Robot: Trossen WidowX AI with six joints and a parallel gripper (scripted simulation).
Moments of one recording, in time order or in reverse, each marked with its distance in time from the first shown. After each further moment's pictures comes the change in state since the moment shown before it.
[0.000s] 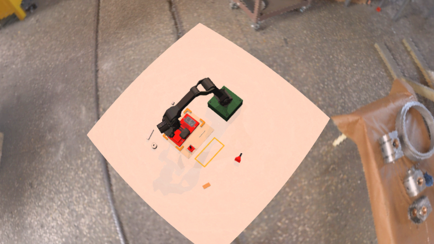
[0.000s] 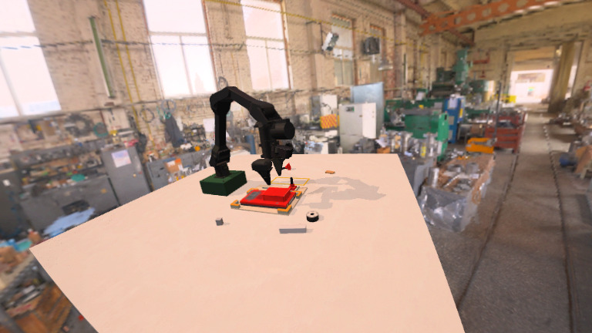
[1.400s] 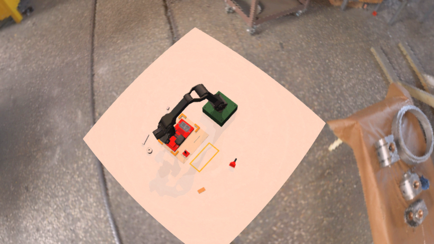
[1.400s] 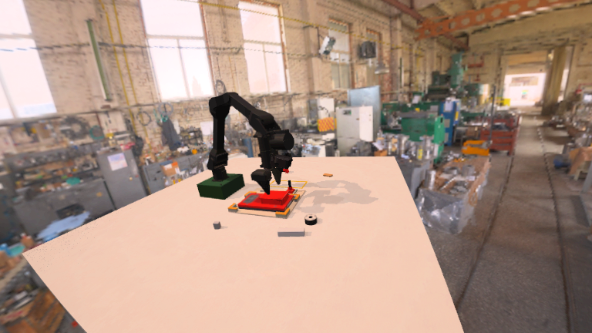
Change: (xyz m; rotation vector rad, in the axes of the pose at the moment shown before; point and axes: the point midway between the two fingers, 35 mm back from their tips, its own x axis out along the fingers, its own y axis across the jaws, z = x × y) arm 0.025 -0.001 0.001 -0.001 0.000 0.000
